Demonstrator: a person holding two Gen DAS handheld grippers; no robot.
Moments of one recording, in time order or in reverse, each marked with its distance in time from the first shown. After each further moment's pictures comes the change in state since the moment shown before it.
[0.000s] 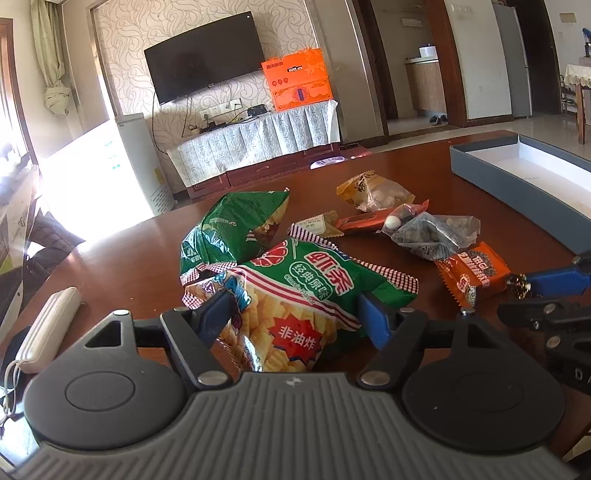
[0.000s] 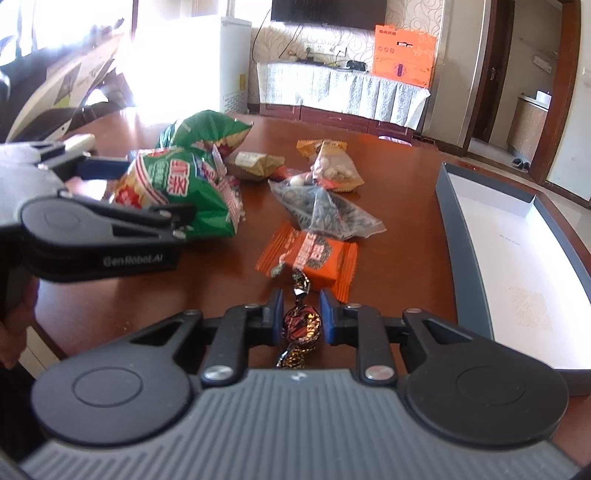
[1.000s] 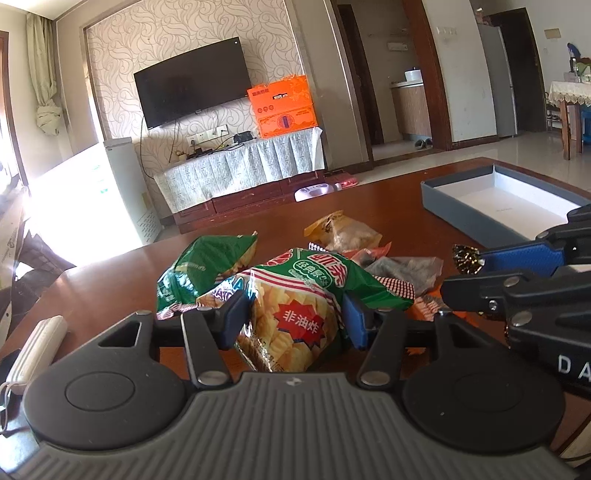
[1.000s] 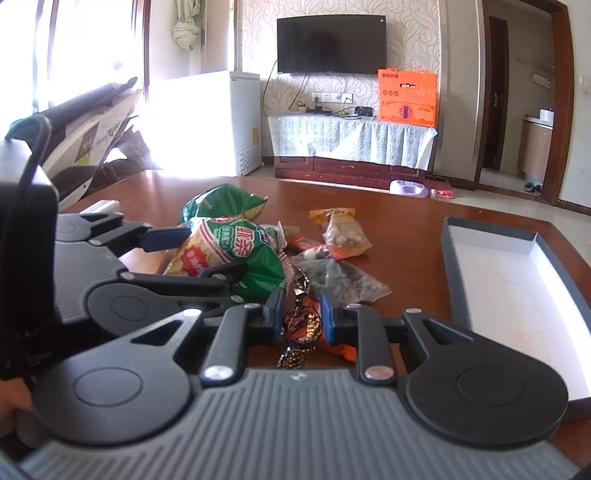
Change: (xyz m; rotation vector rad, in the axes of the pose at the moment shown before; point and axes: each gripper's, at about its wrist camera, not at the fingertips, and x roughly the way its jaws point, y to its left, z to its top) left arm -0.021 -0.023 0.021 0.006 -0.089 -0.047; right arm -0.035 -0.010 0.022 0.055 -0.168 0.070
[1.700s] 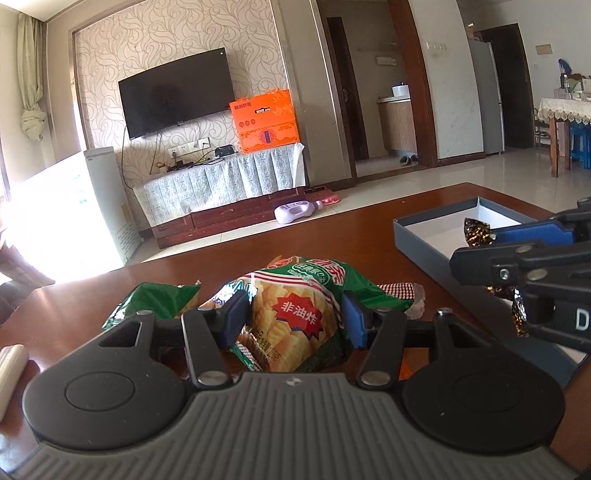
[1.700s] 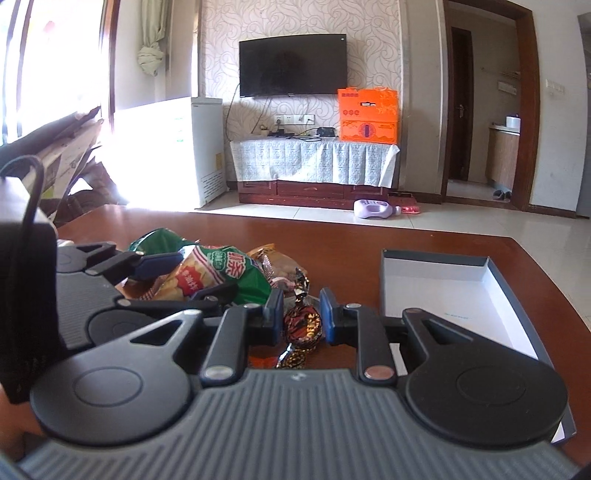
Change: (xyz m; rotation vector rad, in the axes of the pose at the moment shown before) left arm 0.040 -0.045 0.044 -0.014 -0.046 -0.056; right arm -0.006 -0.057 0.017 0.055 -0.073 -0.099
